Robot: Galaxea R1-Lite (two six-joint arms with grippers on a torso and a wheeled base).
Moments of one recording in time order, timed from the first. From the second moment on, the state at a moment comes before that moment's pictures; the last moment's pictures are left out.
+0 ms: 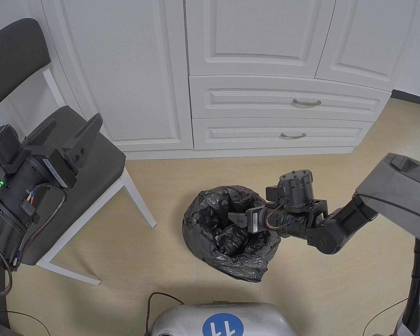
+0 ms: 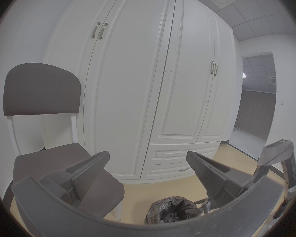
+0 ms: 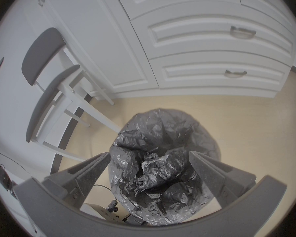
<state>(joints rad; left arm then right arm) -0.58 1.26 -0.44 -1.11 0.32 -0.01 0.54 2.22 -1.01 -0.75 0.01 0.20</state>
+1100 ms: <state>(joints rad) -0.29 0.95 -0.38 -1.07 0.33 0.36 0.17 1.24 -0.46 -1.22 -0.13 -0.02</state>
